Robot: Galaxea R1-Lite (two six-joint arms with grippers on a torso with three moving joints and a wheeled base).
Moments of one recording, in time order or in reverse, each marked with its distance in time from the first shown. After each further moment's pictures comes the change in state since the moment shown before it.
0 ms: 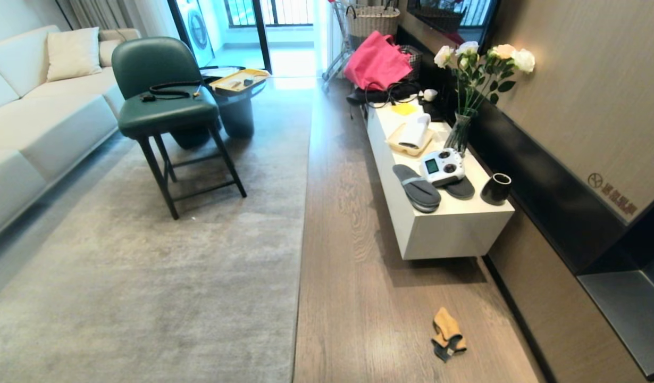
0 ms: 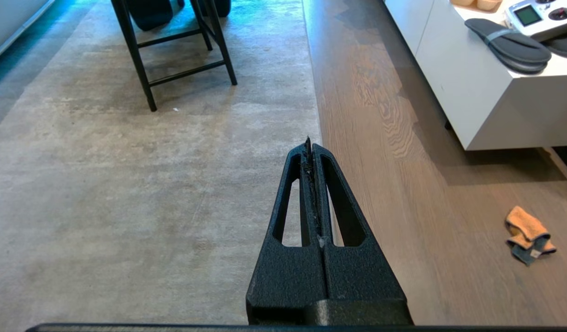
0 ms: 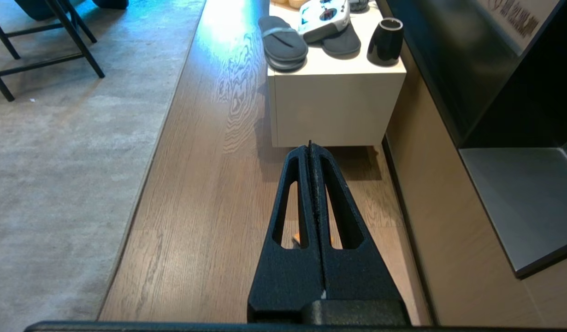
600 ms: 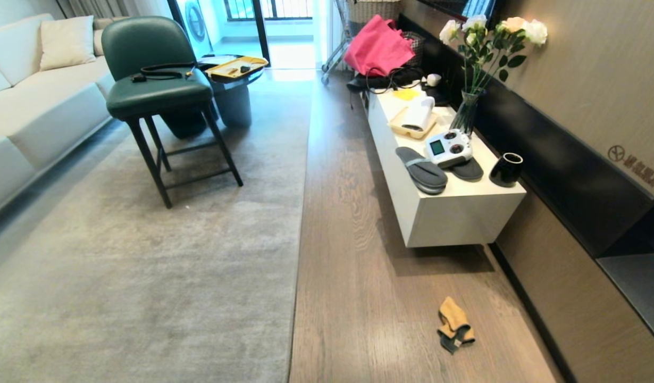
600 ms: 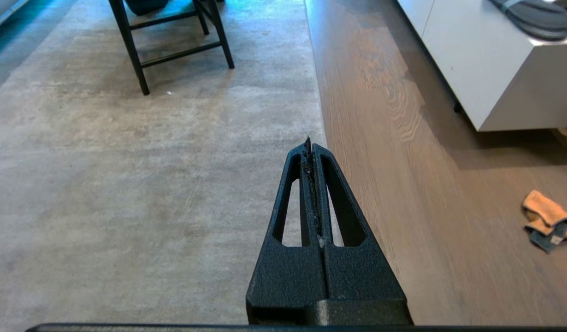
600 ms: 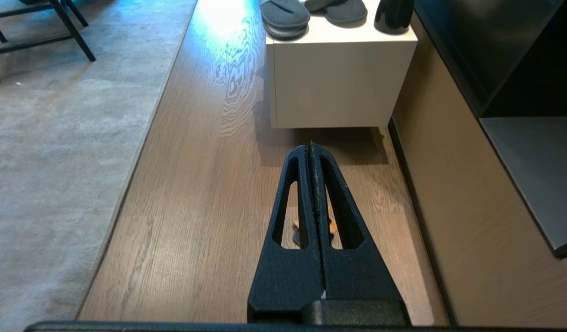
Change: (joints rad) left arm 0.000 0.000 0.000 0.000 0.000 0.000; right arm 0.000 0.000 0.000 0.000 0.000 0.000
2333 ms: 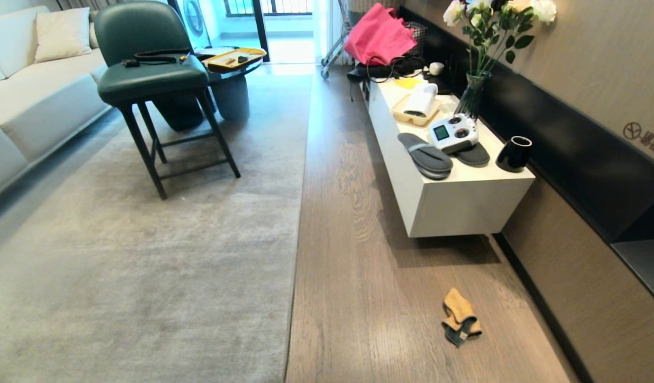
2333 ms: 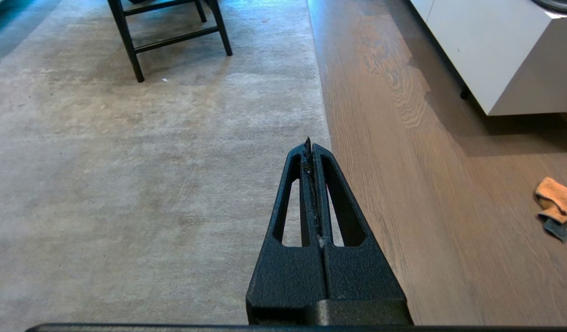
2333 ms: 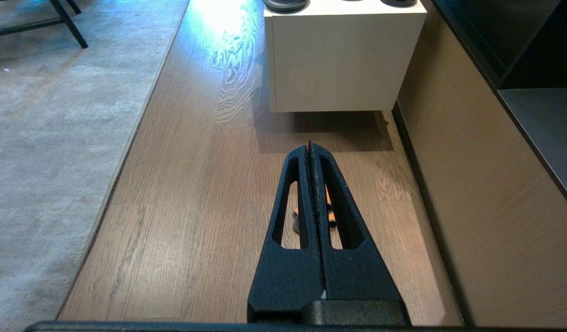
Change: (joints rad) left arm -0.001 0.000 0.000 0.002 0.000 0.000; right arm -0.001 0.000 0.000 0.000 0.000 -0.001
